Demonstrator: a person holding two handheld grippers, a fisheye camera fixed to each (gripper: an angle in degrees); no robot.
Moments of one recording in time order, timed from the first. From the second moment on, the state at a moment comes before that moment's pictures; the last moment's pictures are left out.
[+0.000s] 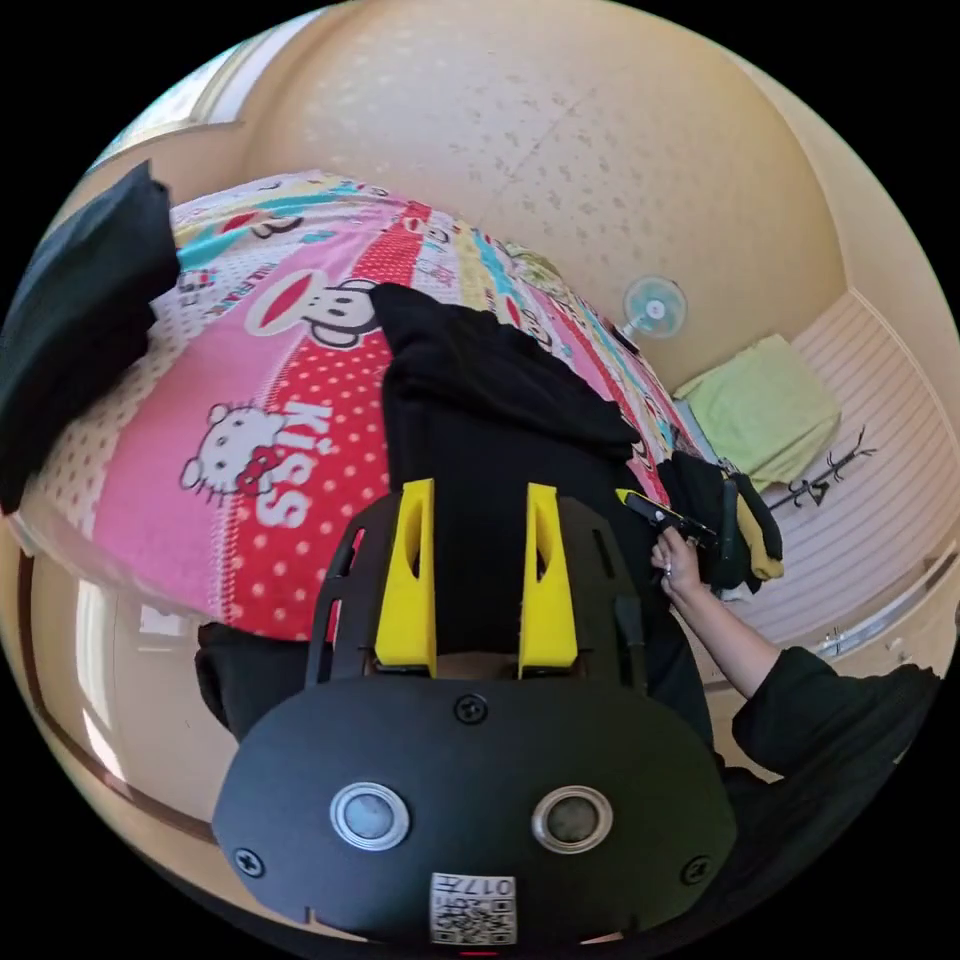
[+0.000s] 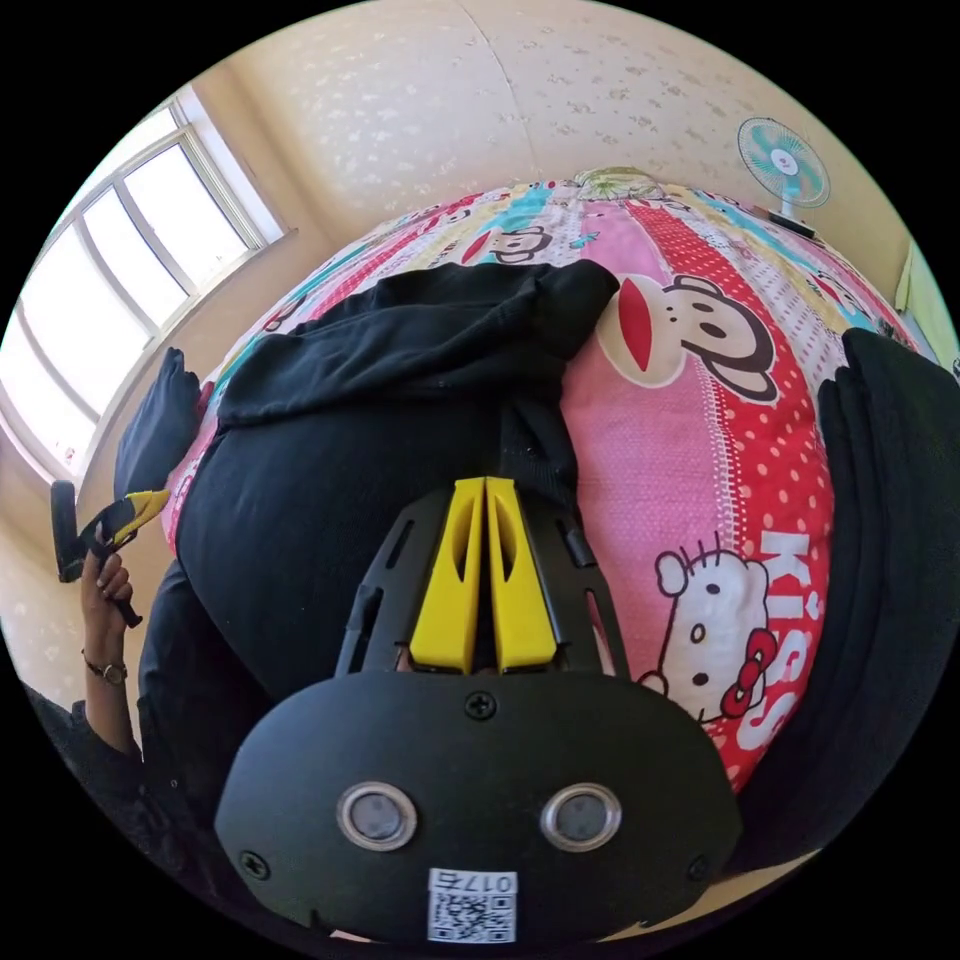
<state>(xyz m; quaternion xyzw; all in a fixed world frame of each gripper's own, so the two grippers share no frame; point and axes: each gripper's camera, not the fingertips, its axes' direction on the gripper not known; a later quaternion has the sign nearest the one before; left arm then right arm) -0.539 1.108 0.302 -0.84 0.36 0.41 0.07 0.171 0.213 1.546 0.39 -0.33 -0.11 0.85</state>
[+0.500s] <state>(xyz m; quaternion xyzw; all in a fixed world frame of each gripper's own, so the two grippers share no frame) -0.590 1.101 0.294 -0.85 0.26 0.46 -0.01 0.219 0.338 1.583 0.34 -0.23 -0.06 0.91</state>
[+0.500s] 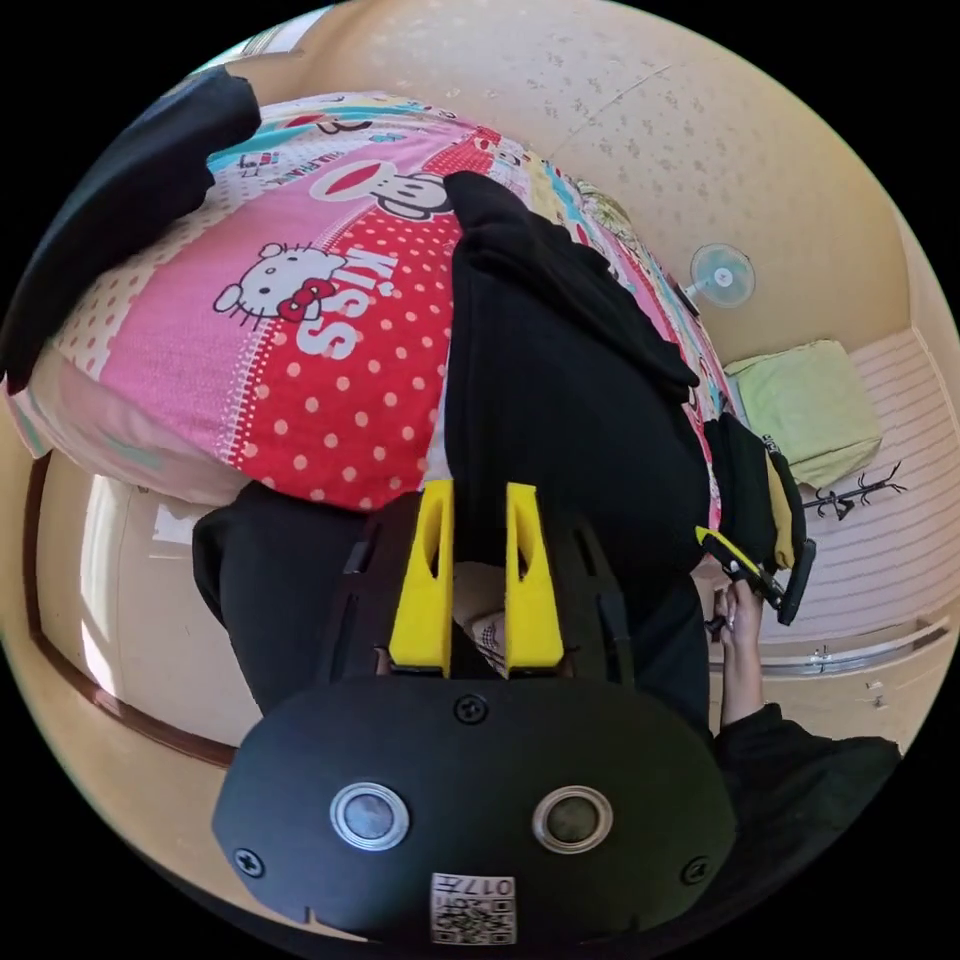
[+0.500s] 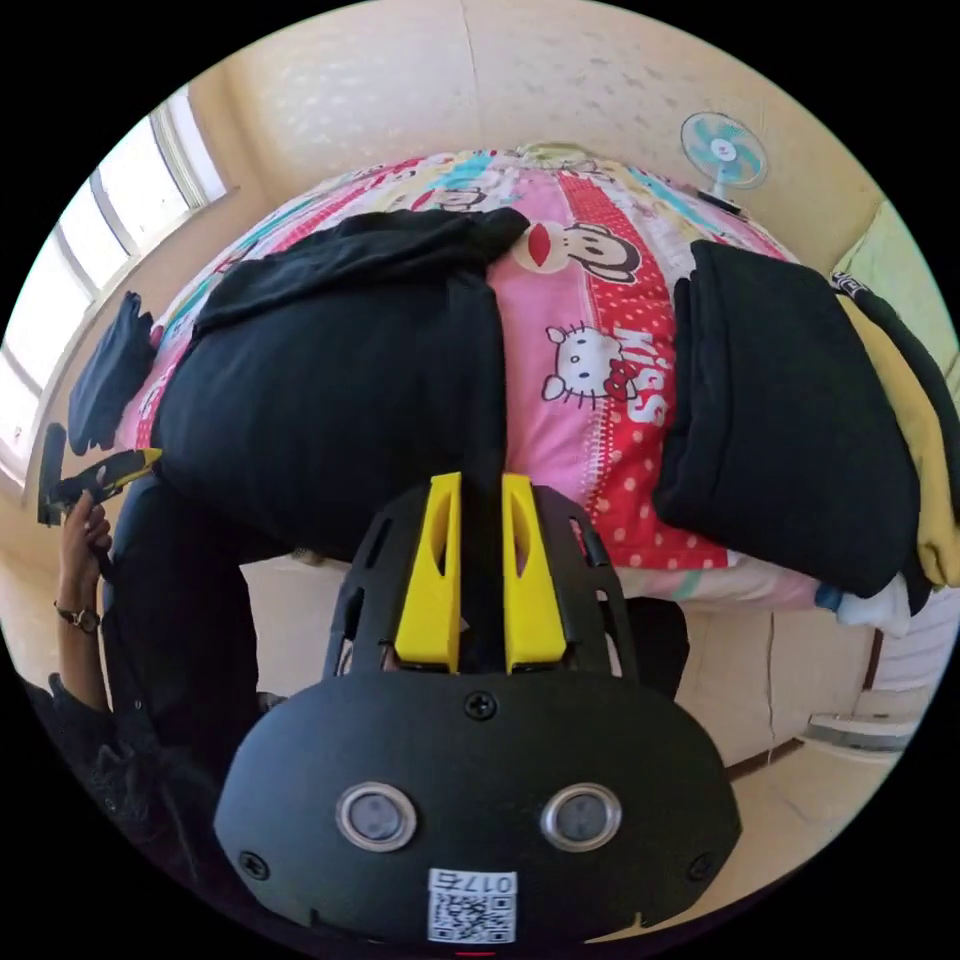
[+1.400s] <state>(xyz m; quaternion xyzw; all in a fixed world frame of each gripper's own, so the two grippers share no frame) -0.545 1.122 0.390 -0.89 0.30 0.34 -0.04 0.353 0.293 1.576 0.32 -0.48 -0.07 0.82</state>
